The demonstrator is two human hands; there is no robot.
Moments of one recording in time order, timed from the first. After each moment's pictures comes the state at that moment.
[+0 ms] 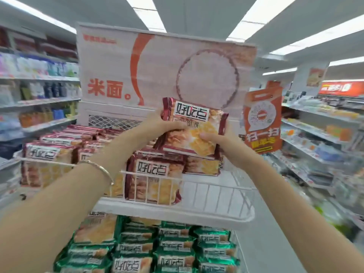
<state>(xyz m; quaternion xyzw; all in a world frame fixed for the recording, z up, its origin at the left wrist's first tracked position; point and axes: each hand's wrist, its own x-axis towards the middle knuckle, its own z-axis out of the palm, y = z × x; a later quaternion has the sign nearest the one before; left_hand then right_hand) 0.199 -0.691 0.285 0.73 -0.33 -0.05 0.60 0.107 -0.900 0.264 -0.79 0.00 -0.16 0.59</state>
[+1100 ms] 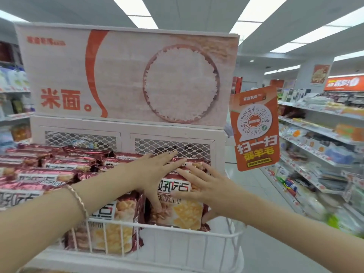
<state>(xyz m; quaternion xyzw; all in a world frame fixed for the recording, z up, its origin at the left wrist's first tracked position) 0.242 -0.792 0.236 0.87 -0.46 0.04 -0.14 0.124 -0.997 0.203 -0.90 -0.25 -0.14 -0.31</state>
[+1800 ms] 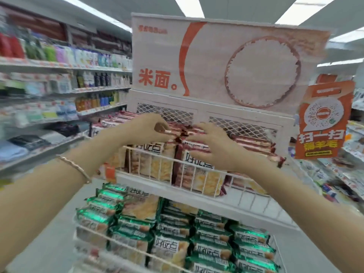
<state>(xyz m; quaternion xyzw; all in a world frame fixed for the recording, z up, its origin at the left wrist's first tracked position) 0.205 -0.553 0.267 0.93 -0.30 0.07 0.20 0.125 -0.782 0.255 -0.97 -0.21 -0.14 0.04</state>
